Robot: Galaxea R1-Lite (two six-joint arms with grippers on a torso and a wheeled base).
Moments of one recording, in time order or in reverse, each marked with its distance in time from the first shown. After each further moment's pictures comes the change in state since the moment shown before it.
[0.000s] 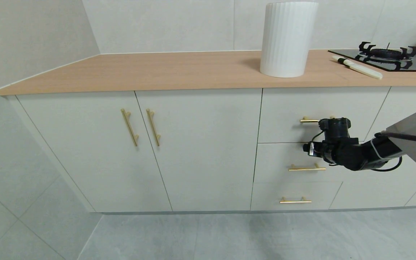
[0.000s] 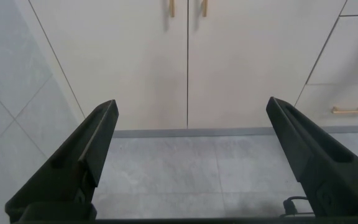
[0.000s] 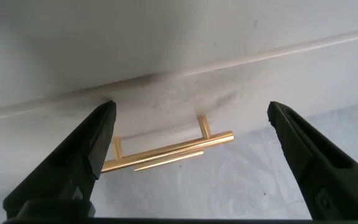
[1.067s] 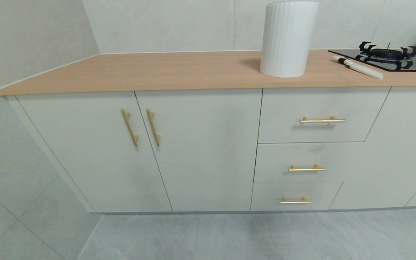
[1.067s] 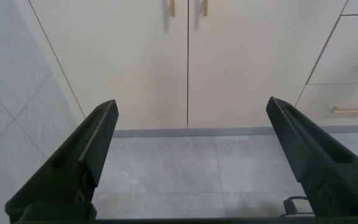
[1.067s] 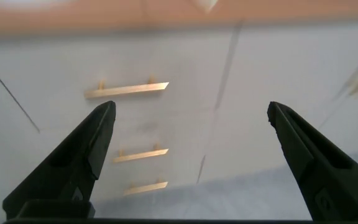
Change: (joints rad) left arm 0.000 0.000 0.000 0.000 0.000 0.000; right arm 0.051 -1.269 0.668 0.017 -0.056 -0.251
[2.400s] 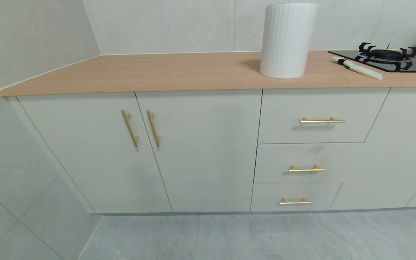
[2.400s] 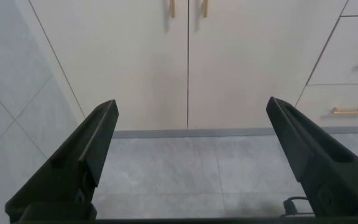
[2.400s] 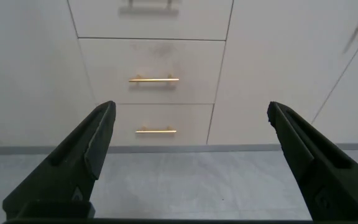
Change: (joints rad) left arm 0.000 0.000 0.000 0.000 0.000 0.000; right arm -0.163 -1.043 0.710 0.375 0.347 0.046
